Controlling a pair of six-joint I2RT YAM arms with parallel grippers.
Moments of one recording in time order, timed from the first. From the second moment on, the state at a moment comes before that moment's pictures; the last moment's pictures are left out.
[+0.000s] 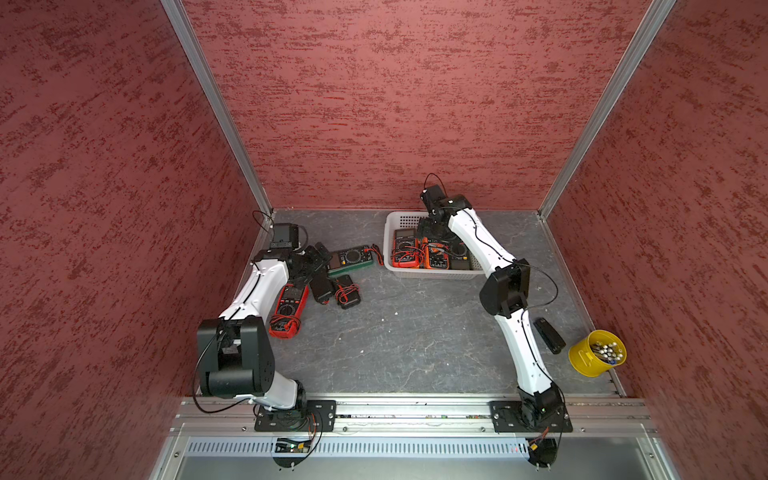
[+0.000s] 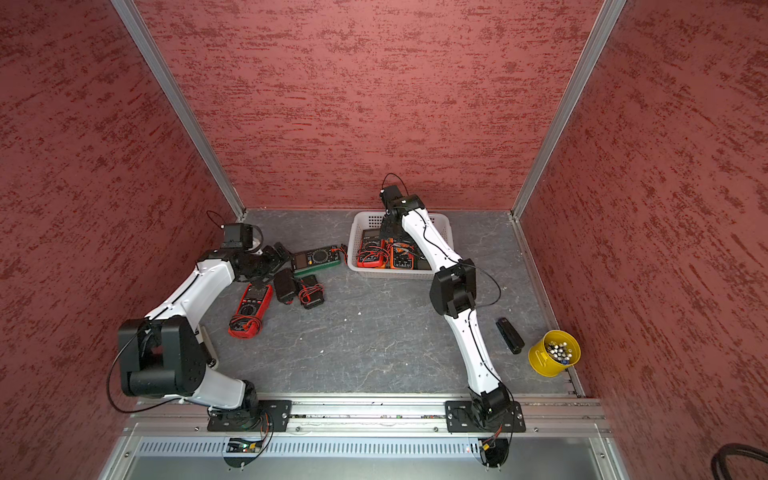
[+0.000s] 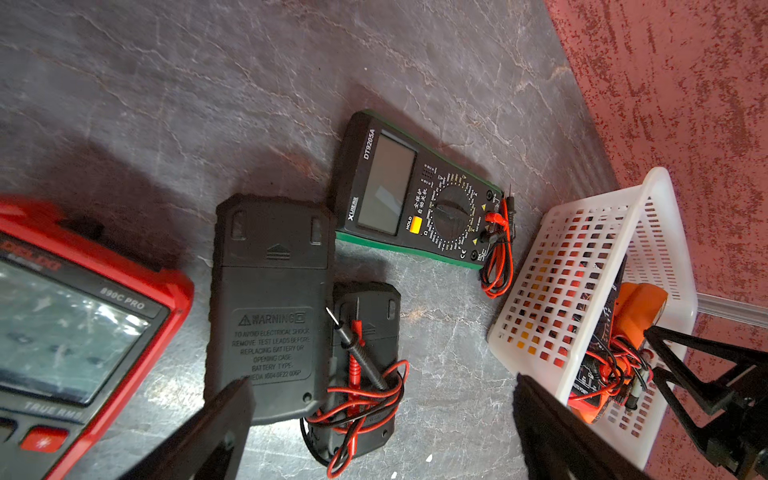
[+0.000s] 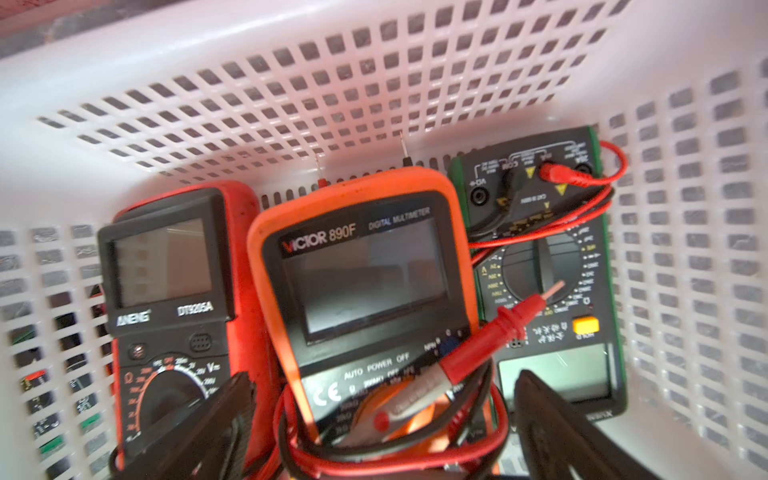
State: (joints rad) left arm 0.07 1.51 1.13 -0.63 0.28 -0.70; right arm 0.43 2.47 2.56 -1.28 0.18 0.65
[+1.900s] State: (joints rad) left arm 0.30 1.60 1.16 -0.73 0.25 -0.66; right arm 0.53 2.09 2.26 -1.08 0.00 0.53
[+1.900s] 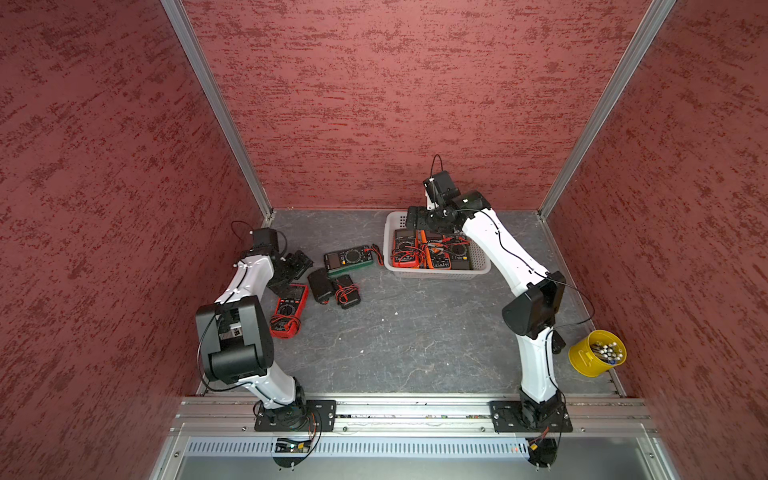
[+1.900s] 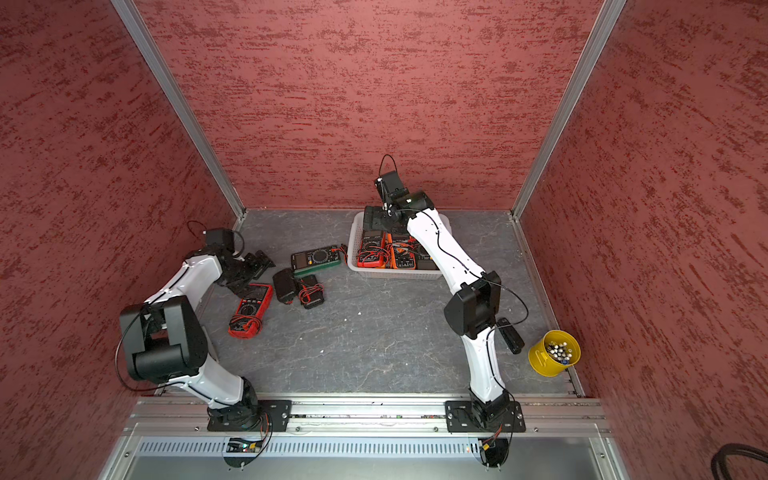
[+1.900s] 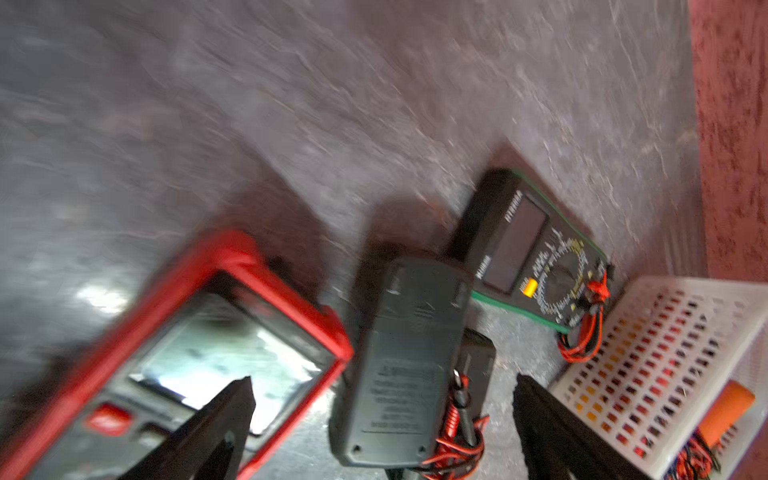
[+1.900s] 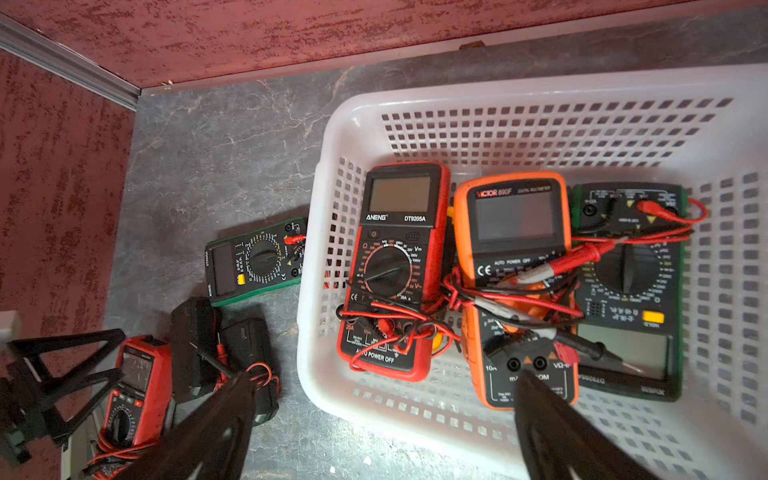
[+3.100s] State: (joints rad) left arm 0.36 1.51 0.96 -0.71 0.10 -0.84; right arm 0.55 1.89 2.00 -0.97 0.03 0.50
